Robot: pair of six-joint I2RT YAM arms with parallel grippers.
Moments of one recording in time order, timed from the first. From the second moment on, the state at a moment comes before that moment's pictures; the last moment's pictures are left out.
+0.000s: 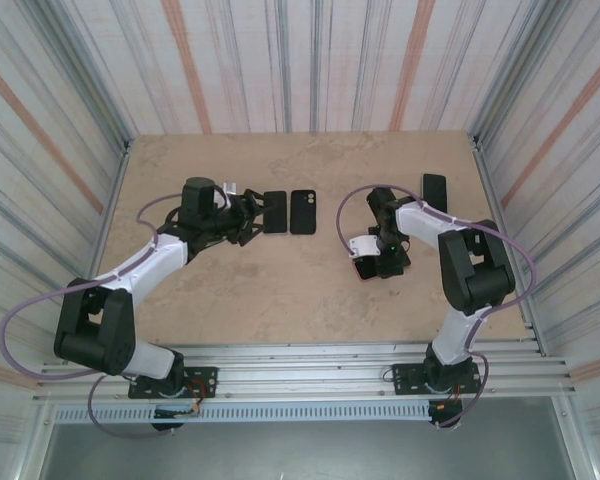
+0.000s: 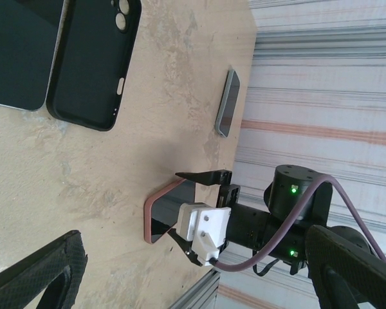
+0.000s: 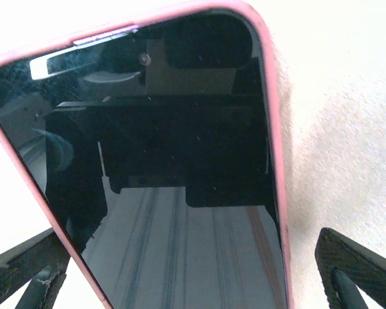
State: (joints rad) left arm -0.31 1.42 0.87 -0.01 0.65 -1.12; right arm 0.33 1.80 1.12 -0.81 0.03 -1.35
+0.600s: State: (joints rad) left arm -0.29 1.41 0.85 -0.01 0.67 -1.10; right arm 0.34 1.80 1.12 -0.84 0.05 -1.34
